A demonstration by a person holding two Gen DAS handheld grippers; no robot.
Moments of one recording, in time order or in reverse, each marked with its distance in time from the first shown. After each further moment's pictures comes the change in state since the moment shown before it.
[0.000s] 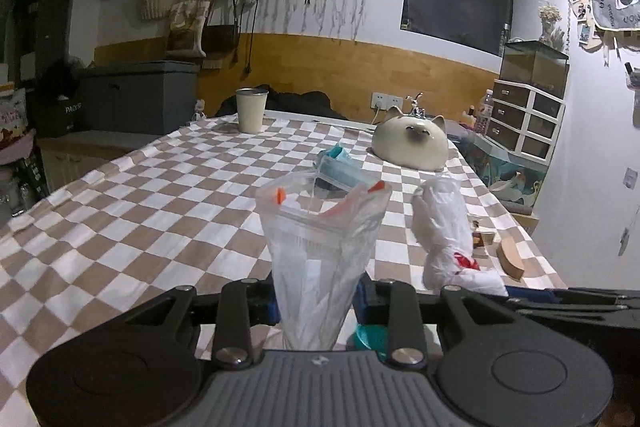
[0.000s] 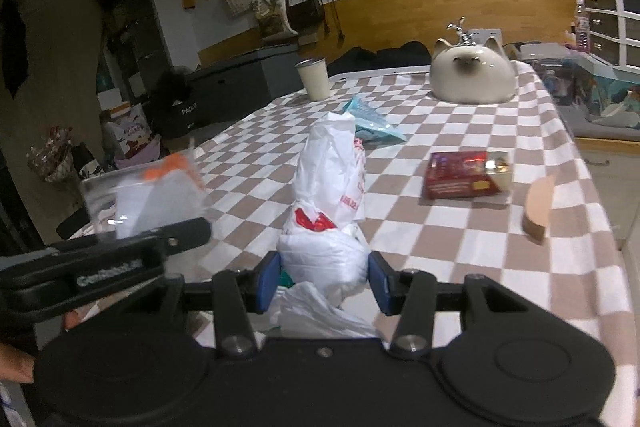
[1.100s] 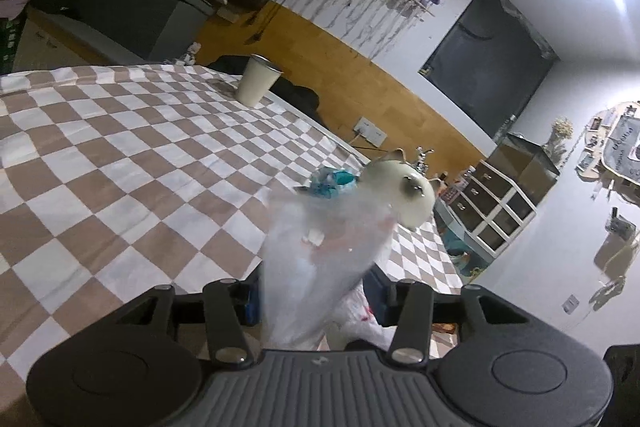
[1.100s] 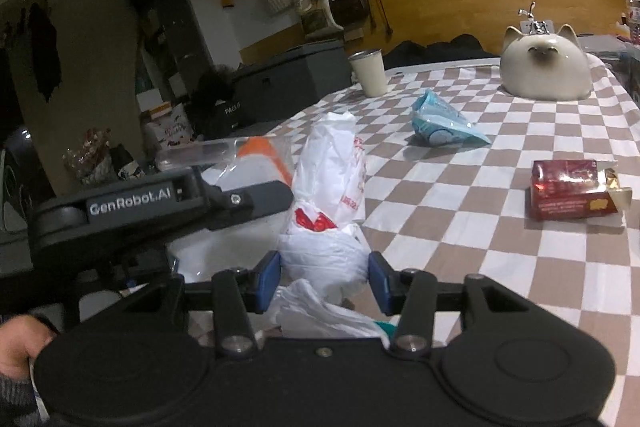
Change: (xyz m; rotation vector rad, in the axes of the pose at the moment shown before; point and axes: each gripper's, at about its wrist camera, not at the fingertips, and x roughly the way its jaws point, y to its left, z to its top) left arm 0.074 0.083 0.009 -0.427 0.001 -0.225; right arm 0.077 0.033 0.013 -0.003 0.013 0.151
